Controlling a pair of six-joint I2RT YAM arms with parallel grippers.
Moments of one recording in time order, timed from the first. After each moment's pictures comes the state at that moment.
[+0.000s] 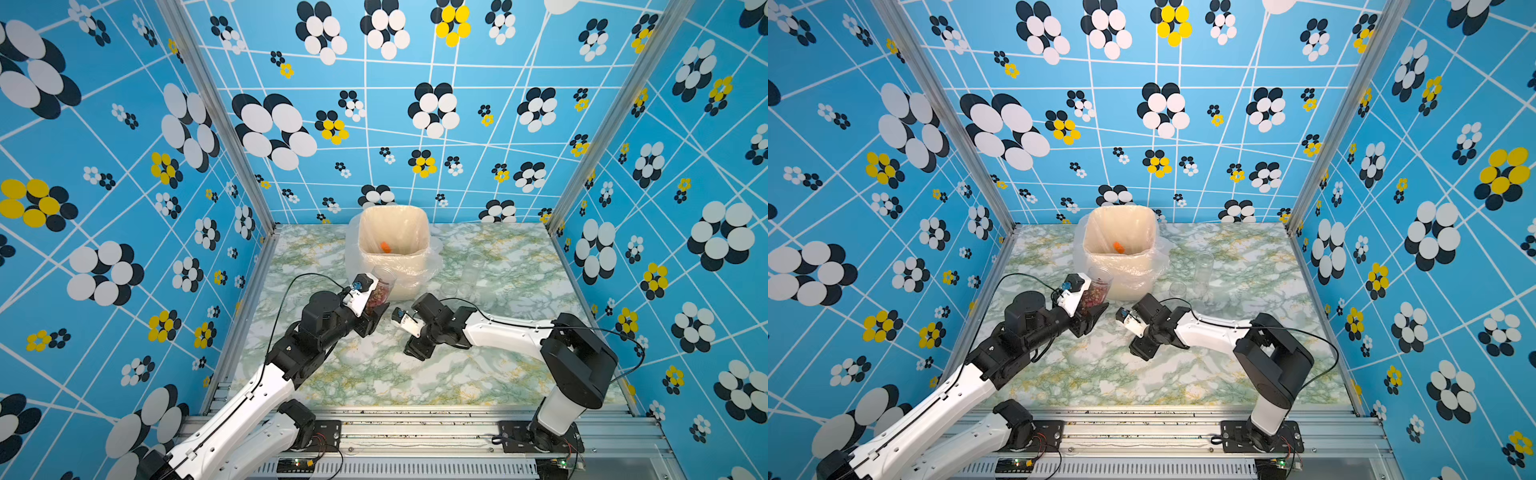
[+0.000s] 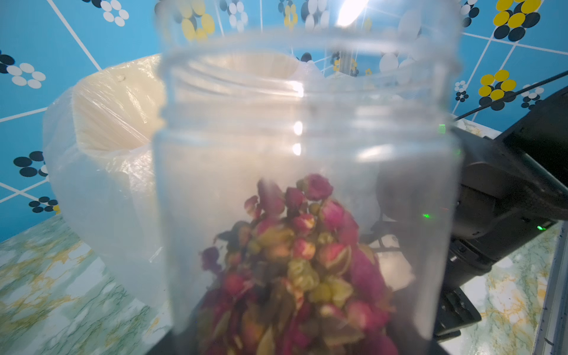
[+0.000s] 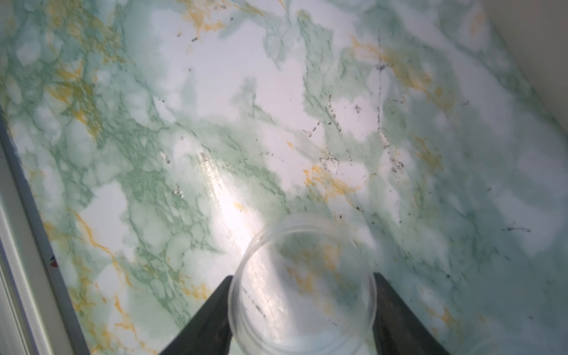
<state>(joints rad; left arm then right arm) -0.57 0.83 0.68 -0.15 0.14 0.09 0.88 1.73 1.01 -0.36 -0.16 -0.18</state>
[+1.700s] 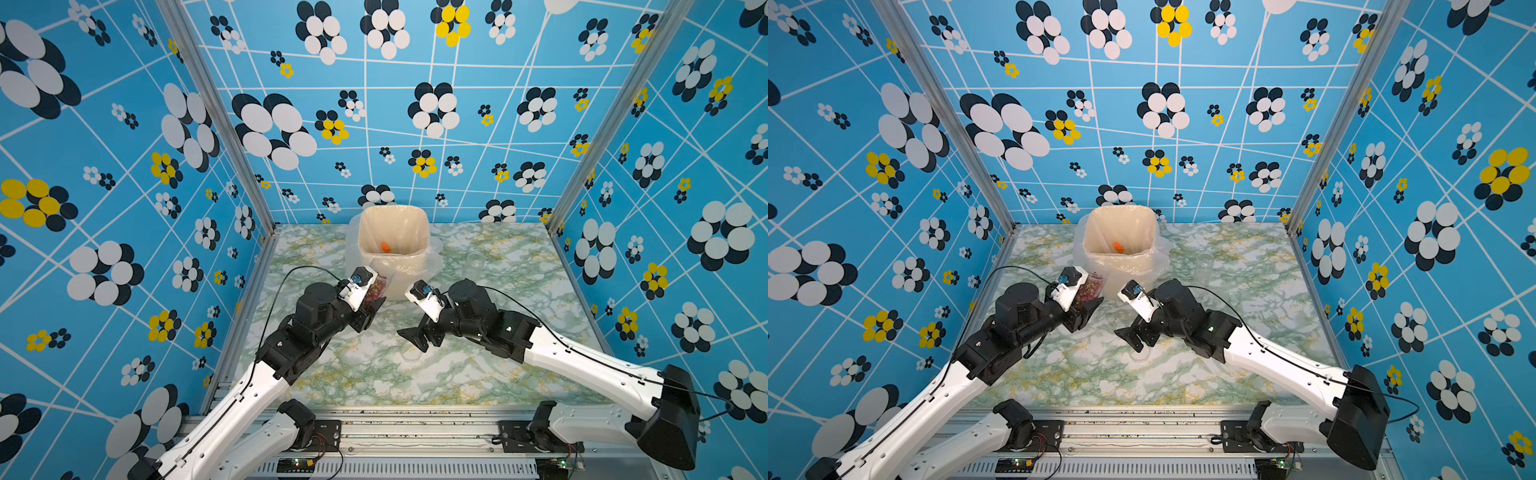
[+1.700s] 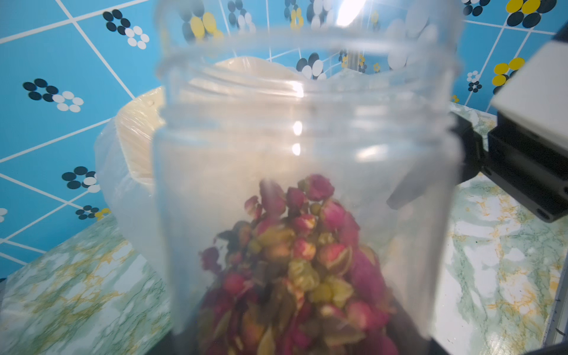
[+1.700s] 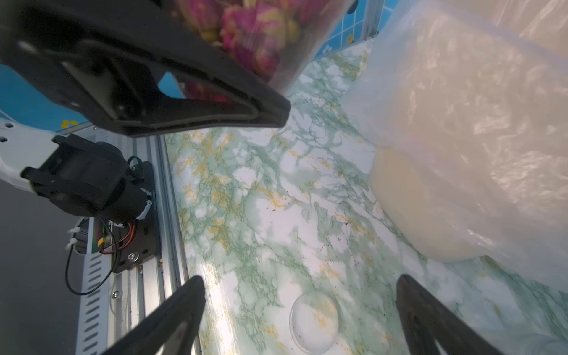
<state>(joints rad) -0.57 0.84 0.86 -0.34 0.09 0.17 0.92 1.22 0.97 -0.24 -0.16 -0.05</state>
